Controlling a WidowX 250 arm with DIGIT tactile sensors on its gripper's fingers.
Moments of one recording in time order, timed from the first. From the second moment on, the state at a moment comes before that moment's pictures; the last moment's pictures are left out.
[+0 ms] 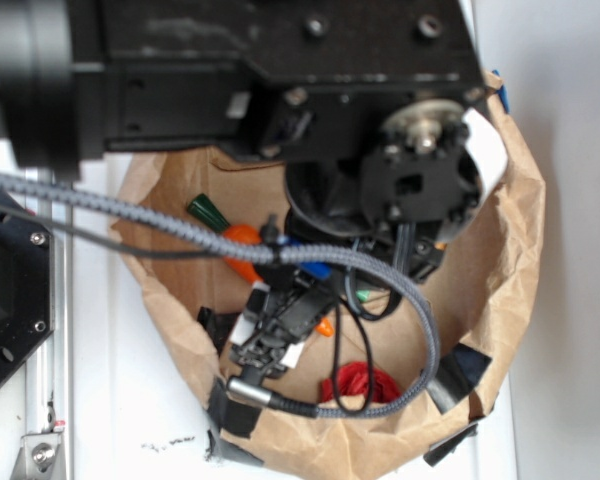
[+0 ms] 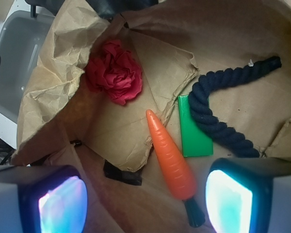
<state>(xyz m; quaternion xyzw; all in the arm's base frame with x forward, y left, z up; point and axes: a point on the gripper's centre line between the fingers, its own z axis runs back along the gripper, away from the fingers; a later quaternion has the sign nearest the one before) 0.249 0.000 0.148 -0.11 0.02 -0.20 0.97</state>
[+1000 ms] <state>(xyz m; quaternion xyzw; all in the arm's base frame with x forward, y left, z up) 0.255 0.044 0.097 -0.05 -0.05 -0.36 0.93</state>
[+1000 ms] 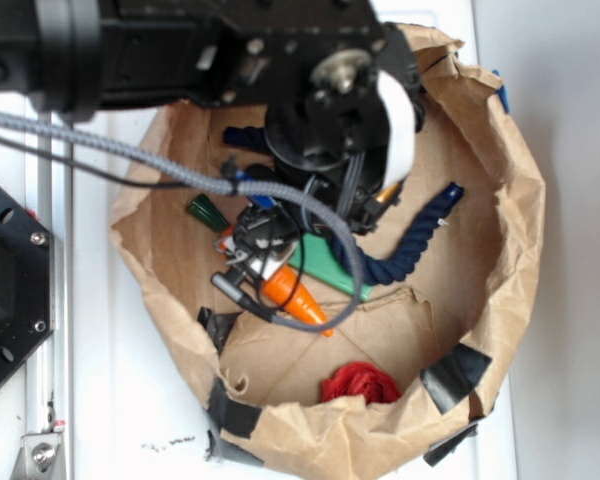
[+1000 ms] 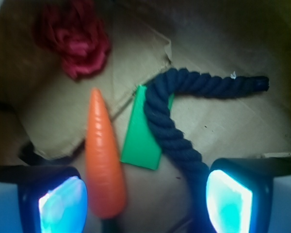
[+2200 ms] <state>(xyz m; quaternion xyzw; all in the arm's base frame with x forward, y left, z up) 0.293 0.060 0.023 -0.04 -0.02 -0.39 0.92</state>
